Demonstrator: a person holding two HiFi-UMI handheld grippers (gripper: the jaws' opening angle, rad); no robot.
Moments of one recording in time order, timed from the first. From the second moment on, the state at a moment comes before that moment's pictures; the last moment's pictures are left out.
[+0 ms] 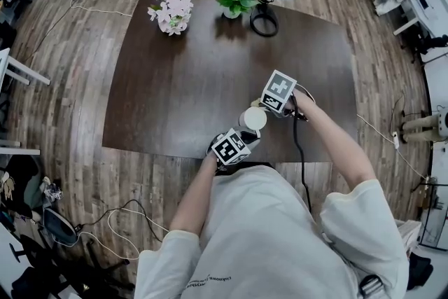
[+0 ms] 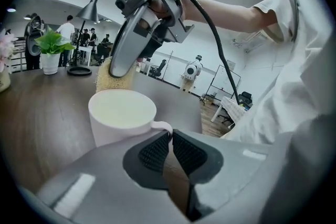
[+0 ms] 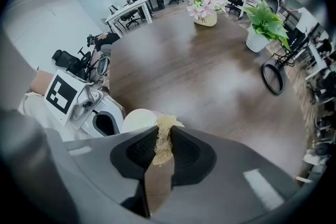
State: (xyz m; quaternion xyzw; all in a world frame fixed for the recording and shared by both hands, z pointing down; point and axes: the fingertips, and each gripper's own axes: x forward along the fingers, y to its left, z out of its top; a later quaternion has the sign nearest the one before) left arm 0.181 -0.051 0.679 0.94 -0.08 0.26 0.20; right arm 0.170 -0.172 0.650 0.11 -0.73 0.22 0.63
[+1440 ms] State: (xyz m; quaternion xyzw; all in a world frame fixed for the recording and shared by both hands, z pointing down) left arm 0.120 -0.111 0.688 0.88 -0.36 0.21 0.24; right arm 0.107 -0.141 0.677 0.04 -0.70 0.20 0.69
